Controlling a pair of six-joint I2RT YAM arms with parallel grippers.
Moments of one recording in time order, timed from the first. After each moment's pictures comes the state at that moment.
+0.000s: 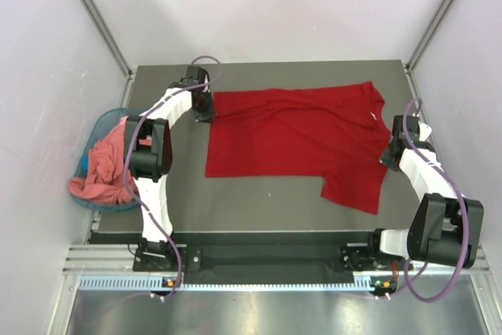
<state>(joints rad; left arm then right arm) -0.17 2.12 1.67 -0.62 0.06 -0.36 -0.17 1.29 0.78 -0.52 0.29 0.44</state>
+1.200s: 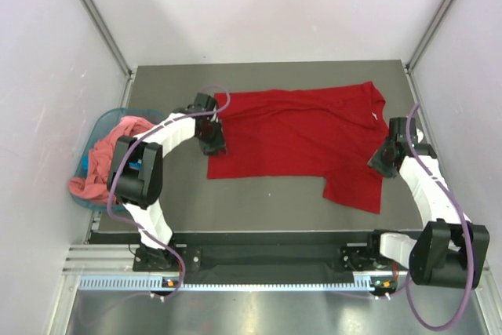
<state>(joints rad) -0.29 1.80 1.25 -0.62 0.13 -0.49 -0.09 1.15 0.82 -0.72 0.11 0.55</state>
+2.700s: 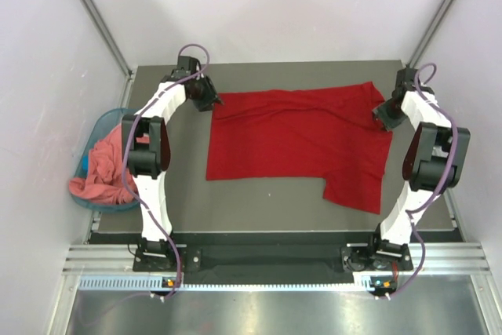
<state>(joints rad) -0.12 2.16 1.80 -0.56 0.26 -0.58 -0.19 1.88 1.47 -0.70 0.09 0.80</state>
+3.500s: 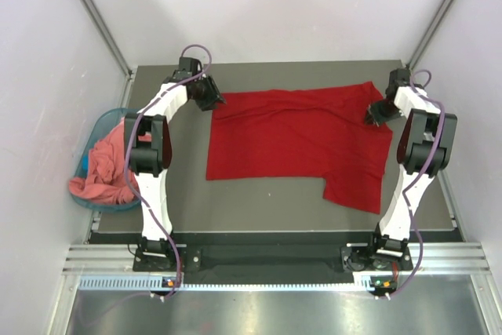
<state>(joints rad) -0.12 2.19 1.80 -0.50 0.31 -0.57 -0.19 2.13 1.64 -0.70 -0.03 1.08</state>
